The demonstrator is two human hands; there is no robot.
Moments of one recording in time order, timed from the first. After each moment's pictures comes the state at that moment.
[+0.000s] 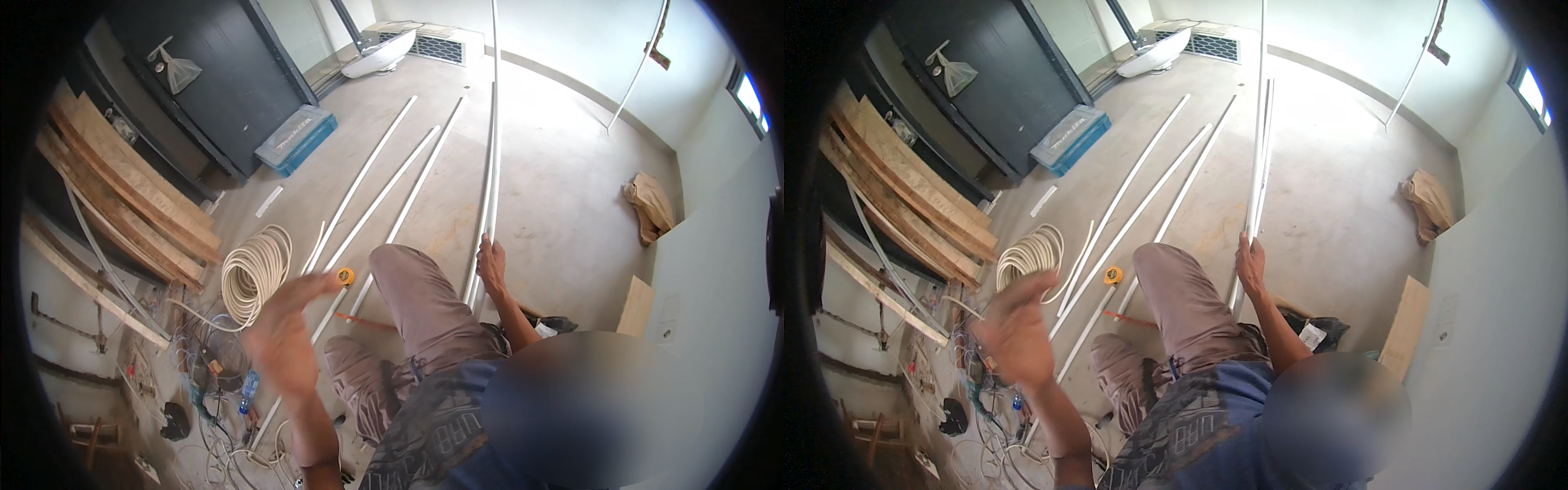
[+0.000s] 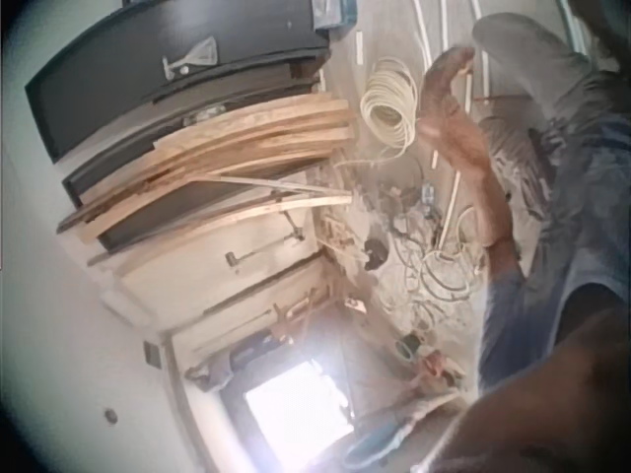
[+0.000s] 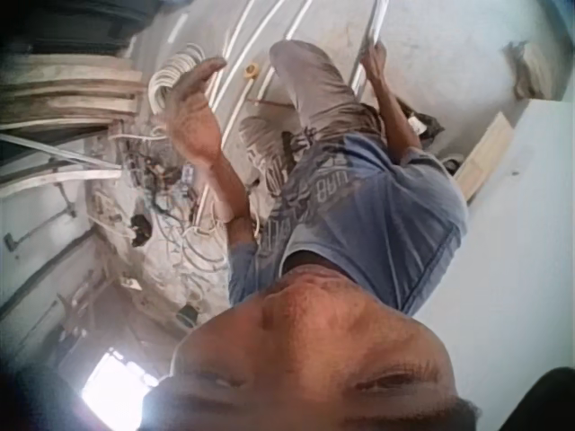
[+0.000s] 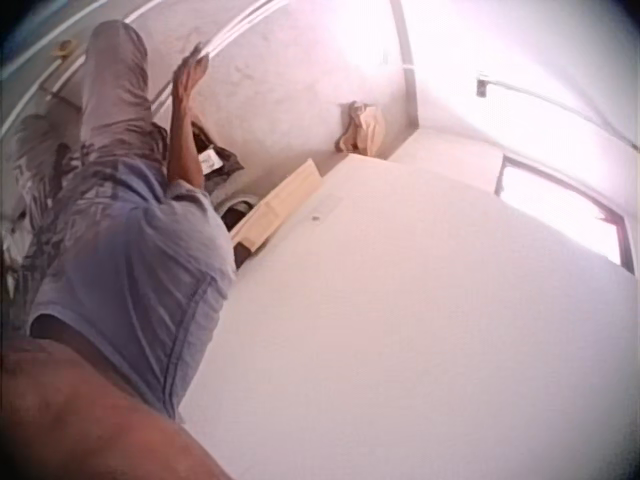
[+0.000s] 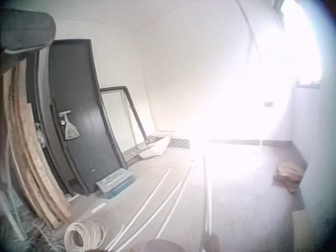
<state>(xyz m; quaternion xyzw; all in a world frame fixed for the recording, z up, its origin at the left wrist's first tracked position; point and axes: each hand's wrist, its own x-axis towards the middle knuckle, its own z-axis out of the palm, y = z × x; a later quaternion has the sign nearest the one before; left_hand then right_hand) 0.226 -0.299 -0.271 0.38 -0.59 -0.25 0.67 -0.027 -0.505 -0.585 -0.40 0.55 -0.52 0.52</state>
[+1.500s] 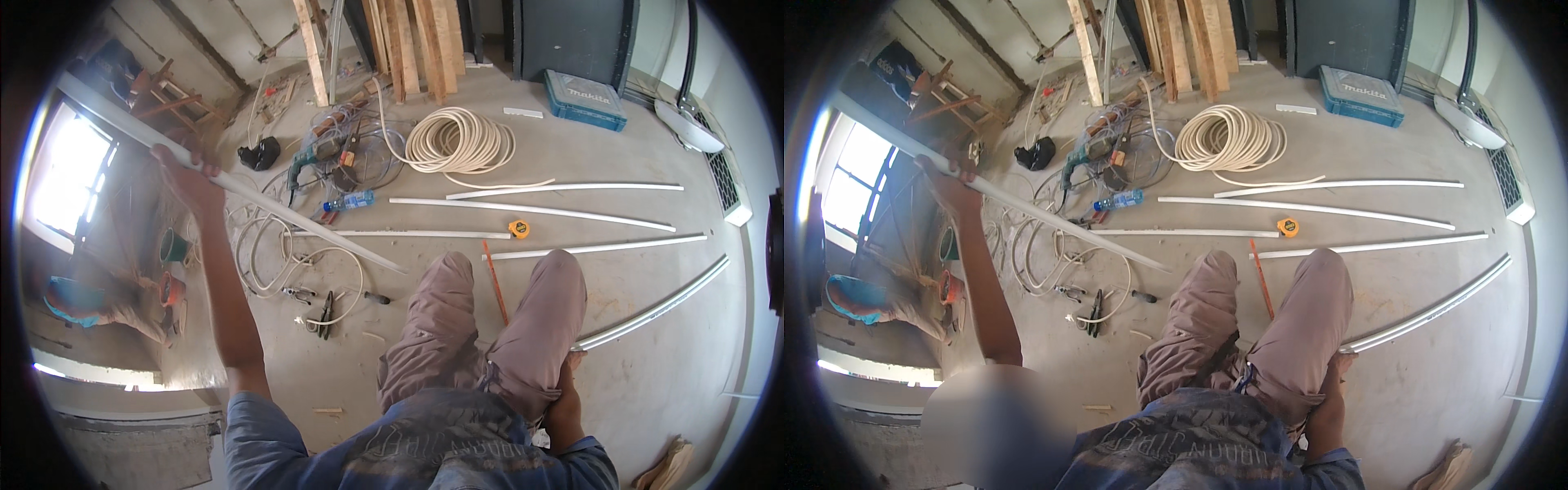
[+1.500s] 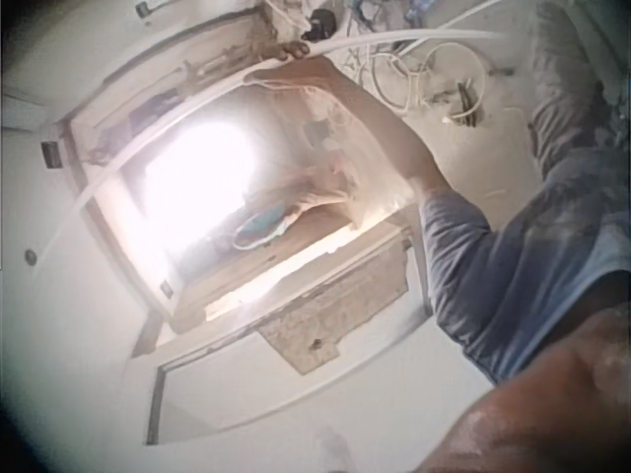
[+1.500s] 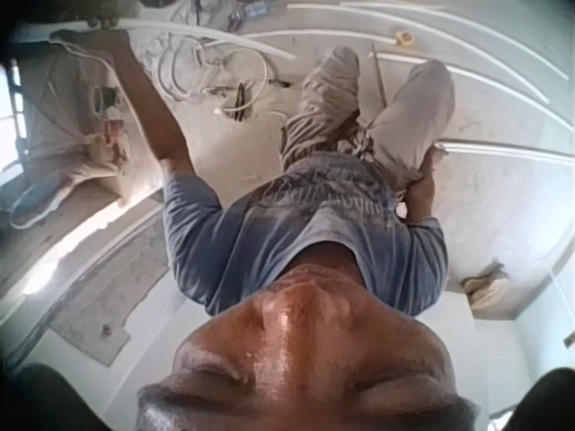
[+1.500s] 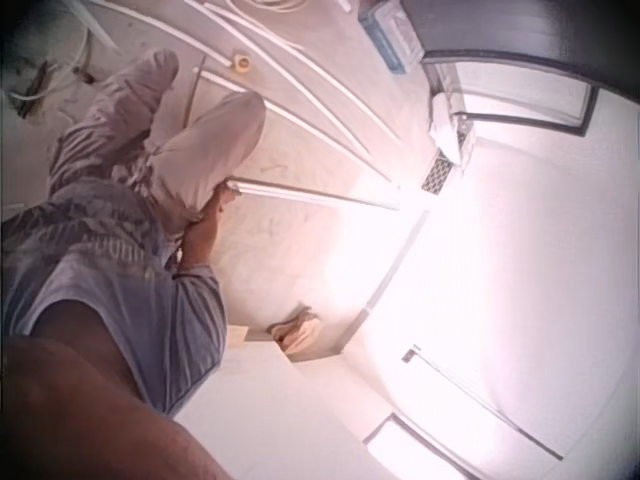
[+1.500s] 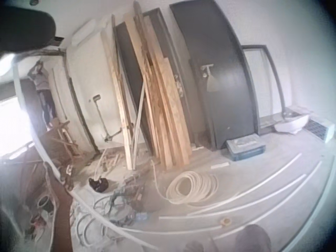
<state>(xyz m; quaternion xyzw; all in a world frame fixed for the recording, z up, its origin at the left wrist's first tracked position) 0.440 -0.026 -0.215 0.57 -0.18 0.29 0.75 -0.056 -0.517 -0.817 -0.57 0.73 -0.02 0.38</state>
